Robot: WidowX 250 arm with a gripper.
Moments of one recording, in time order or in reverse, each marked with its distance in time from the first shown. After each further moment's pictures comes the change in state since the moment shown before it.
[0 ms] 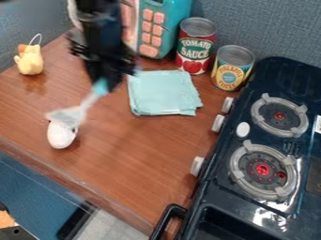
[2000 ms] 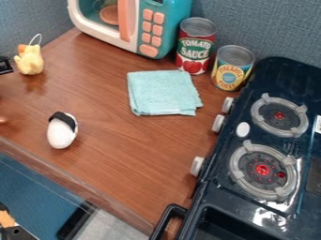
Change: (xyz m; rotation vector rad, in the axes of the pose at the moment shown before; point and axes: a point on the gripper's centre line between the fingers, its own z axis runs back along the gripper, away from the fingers) arm -0.056 0.191 -0.070 0.193 0.027 0.950
